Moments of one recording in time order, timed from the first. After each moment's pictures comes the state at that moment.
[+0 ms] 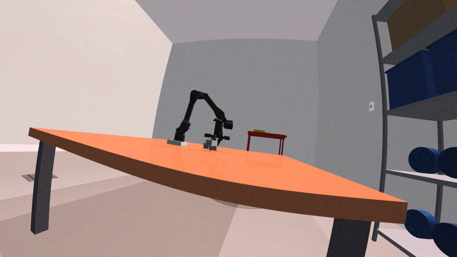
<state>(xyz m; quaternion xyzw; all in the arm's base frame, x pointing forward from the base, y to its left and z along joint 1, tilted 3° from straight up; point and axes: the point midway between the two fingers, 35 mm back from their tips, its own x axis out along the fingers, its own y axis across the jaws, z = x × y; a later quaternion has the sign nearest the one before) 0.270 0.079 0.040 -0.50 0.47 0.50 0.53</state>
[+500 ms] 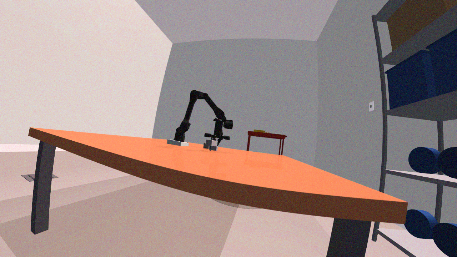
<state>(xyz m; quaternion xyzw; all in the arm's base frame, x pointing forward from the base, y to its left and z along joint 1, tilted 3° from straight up) 0.269 0.079 0.041 -0.50 0.47 0.50 0.53</state>
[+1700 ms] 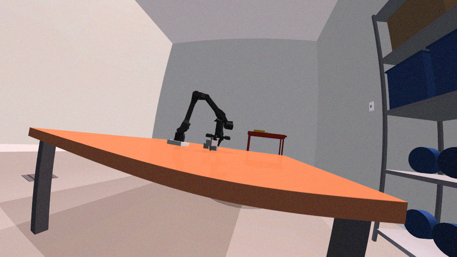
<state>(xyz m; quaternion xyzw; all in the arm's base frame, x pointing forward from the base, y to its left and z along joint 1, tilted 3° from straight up) 0.269 0.118 0.044 -0.50 0.47 0.50 0.53</state>
